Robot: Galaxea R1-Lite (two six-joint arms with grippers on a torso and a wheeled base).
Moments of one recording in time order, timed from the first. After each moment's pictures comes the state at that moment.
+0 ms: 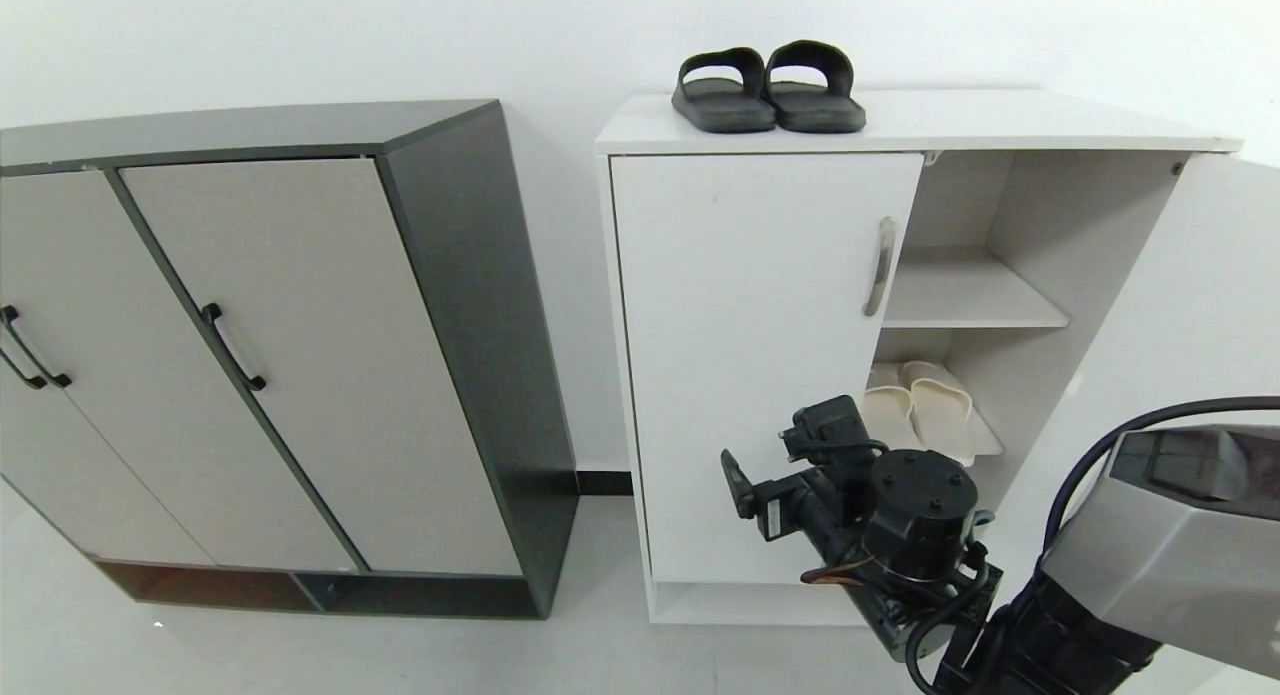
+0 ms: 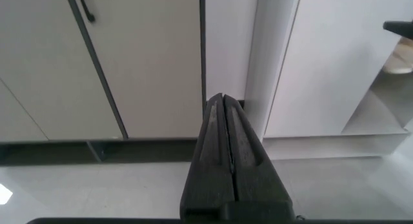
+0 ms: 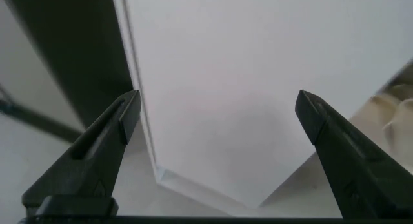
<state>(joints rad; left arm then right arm) 0.00 0.00 0.00 0.00 -0.01 0.01 0.78 2.14 -0.67 -1.47 -0.44 -0.08</state>
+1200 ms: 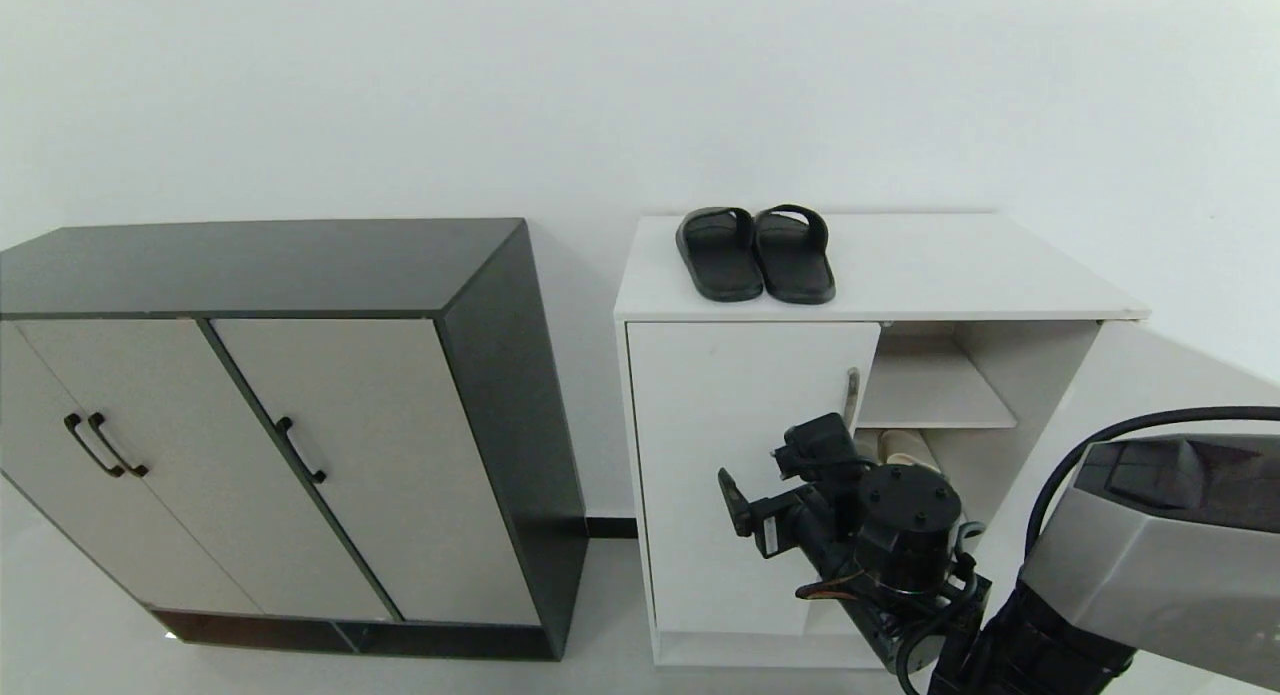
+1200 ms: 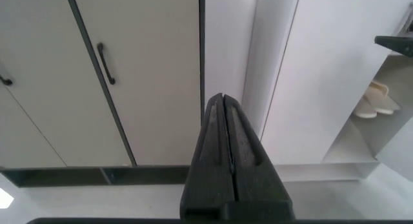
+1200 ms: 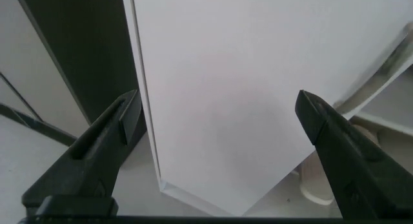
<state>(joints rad) 0.00 0.00 0.00 0.00 0.00 0.00 0.78 2.17 -0.66 -1.47 -0.43 -0.08</state>
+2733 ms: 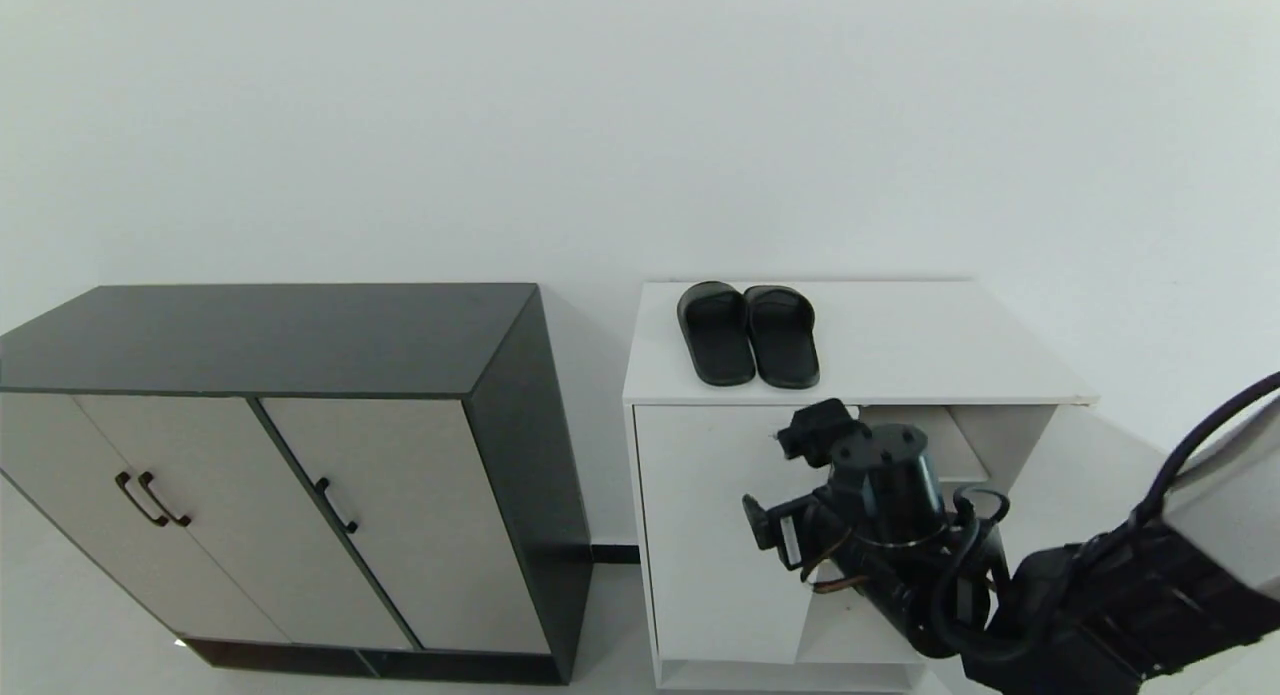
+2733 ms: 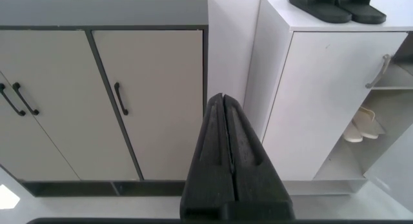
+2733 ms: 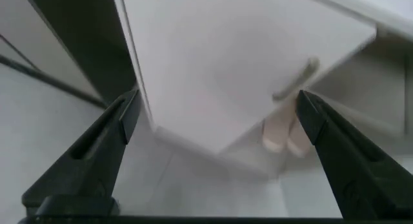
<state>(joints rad) 0.00 0.00 0.00 0.00 0.01 0.00 0.79 1.96 -0.79 -0.77 -0.51 0.09</state>
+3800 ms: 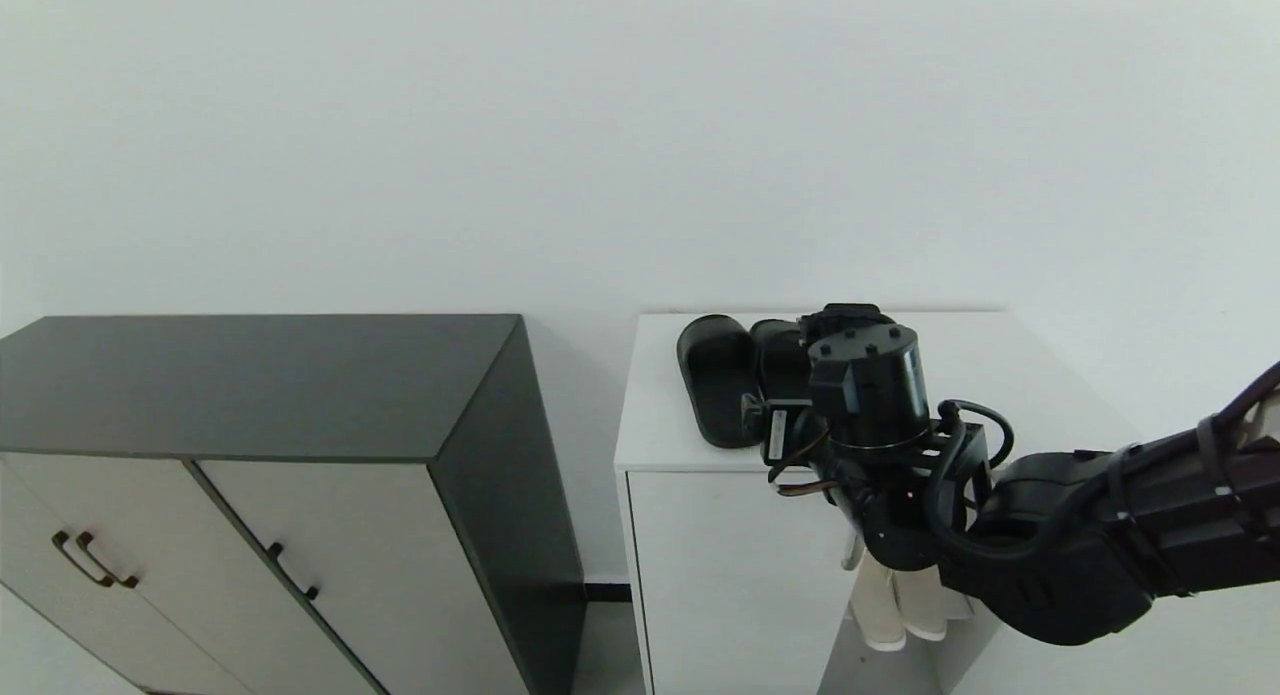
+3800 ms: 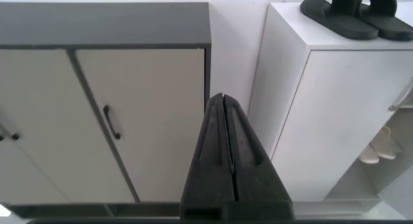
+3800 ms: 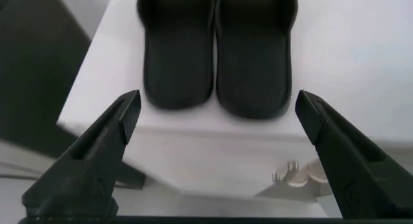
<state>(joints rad) 0.00 0.00 0.00 0.00 0.01 0.00 0.80 1.92 -1.04 -0.57 -0.69 0.31</state>
